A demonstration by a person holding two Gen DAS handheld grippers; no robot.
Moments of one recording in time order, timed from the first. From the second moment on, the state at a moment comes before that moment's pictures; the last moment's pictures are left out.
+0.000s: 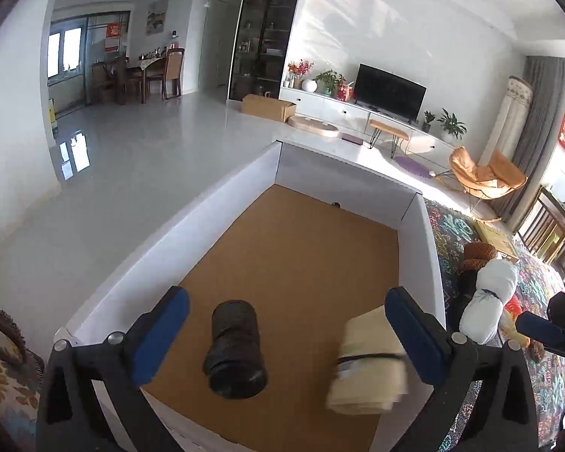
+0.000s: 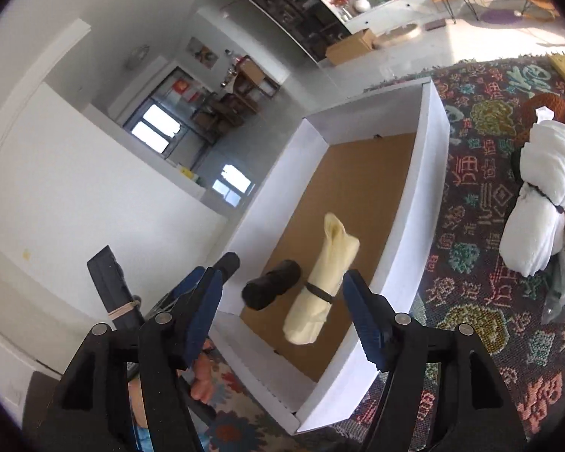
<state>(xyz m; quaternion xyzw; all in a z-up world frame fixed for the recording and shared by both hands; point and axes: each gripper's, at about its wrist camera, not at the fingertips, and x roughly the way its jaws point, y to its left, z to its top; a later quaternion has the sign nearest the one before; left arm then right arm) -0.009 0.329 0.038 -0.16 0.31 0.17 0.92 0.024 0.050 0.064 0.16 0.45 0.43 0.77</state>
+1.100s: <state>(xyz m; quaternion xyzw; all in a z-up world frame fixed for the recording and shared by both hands) 0.101 0.052 -0.106 0.01 0.45 -0.04 0.89 0.024 -0.213 -0.072 0.01 0.45 -0.04 0.89</state>
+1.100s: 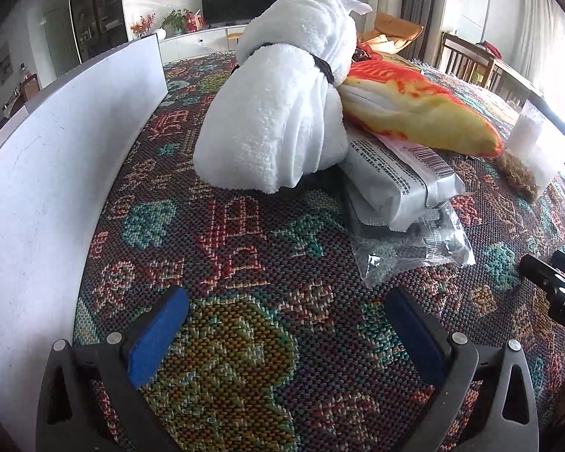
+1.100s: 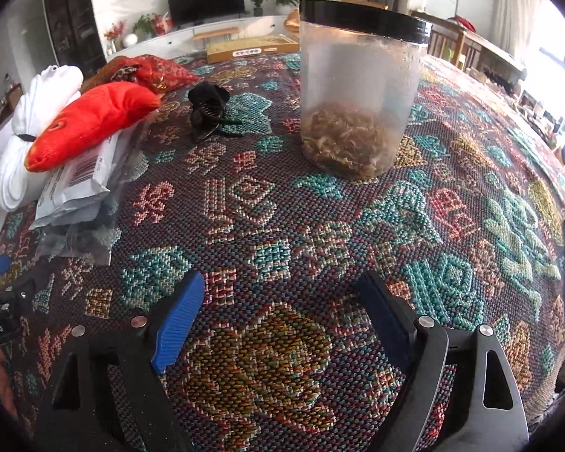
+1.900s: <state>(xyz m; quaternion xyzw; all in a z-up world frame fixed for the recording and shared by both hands) 0.102 0.052 -0.107 0.01 0.45 -0.04 0.89 0.026 -0.211 -0.075 0.02 0.45 -0.04 0.89</state>
